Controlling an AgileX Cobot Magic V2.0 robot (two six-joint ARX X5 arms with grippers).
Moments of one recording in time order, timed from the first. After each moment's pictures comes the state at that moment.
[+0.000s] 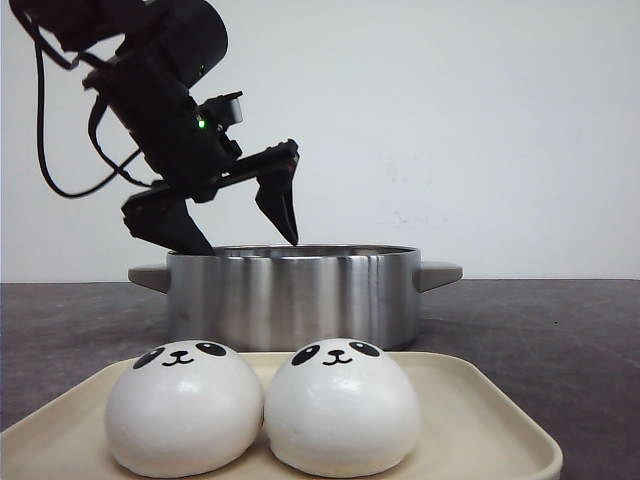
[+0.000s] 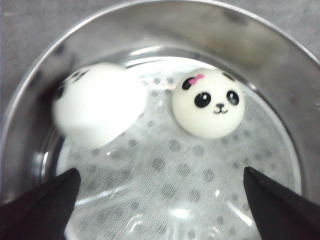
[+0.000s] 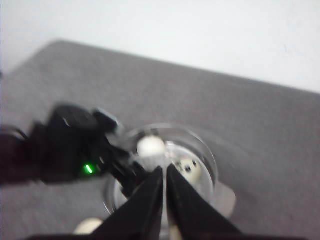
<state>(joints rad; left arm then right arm) -0.49 1.72 1.19 -0.23 0.05 -0.25 0.83 1.26 1.71 -0.97 0.29 0.30</state>
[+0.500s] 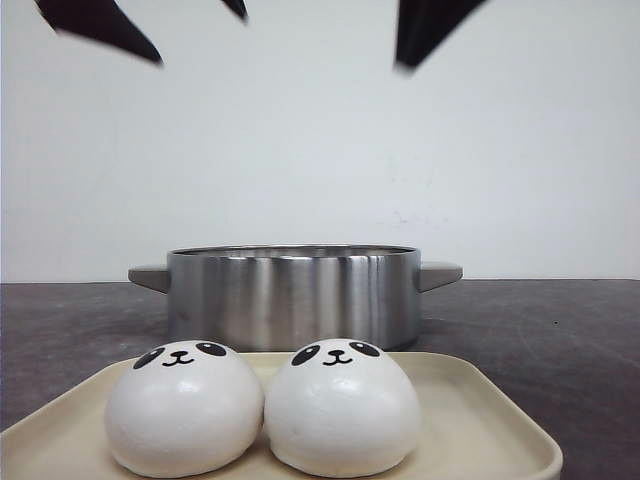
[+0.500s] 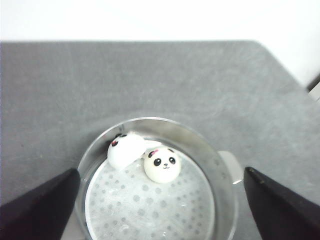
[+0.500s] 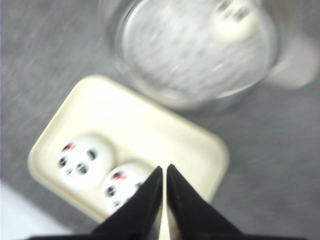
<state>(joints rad) -0.49 1.19 1.22 -0.45 0.05 -0.25 0.96 1.27 1.17 -0.85 0.10 0.46</state>
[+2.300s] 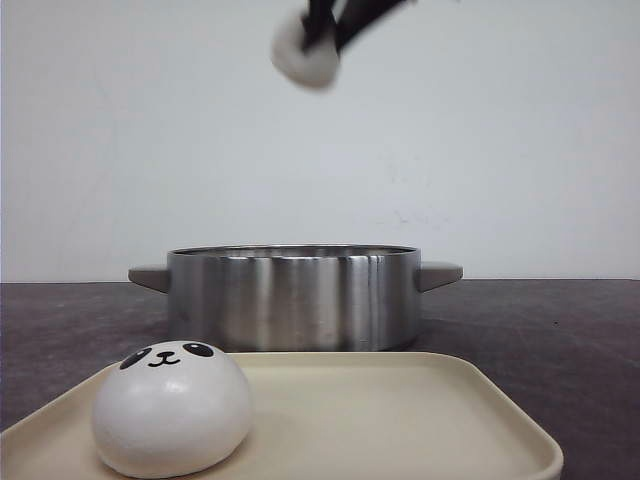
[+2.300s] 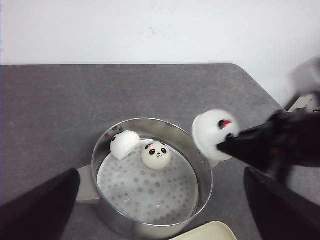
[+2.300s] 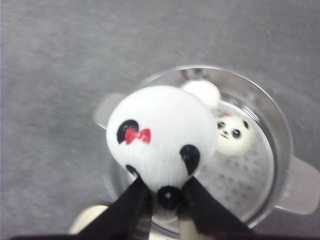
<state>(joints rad) -0.49 0.85 1.22 -0.70 0.04 -0.25 0.76 1.53 1.44 -0.62 0.11 0.38</state>
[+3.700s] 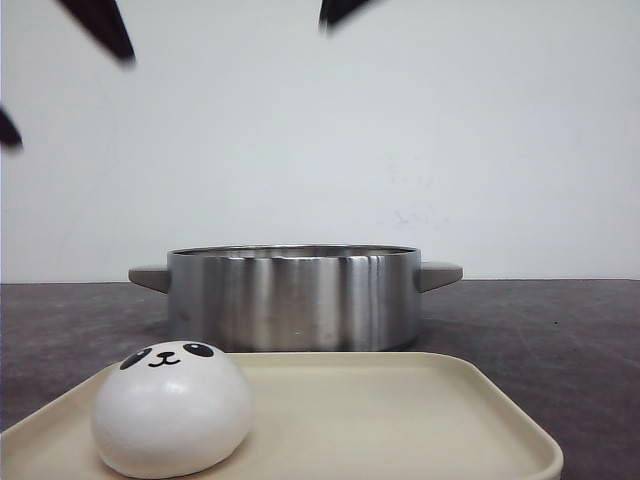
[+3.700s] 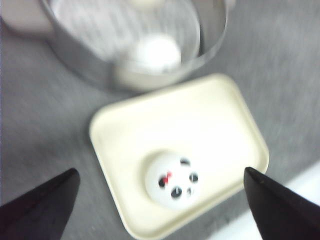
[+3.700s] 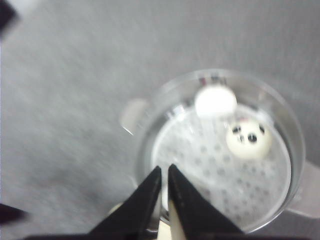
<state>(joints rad) -0.63 0.92 0.85 -0.79 0.18 -0.35 0.78 1.36 1.44 -0.62 0.04 0.39</state>
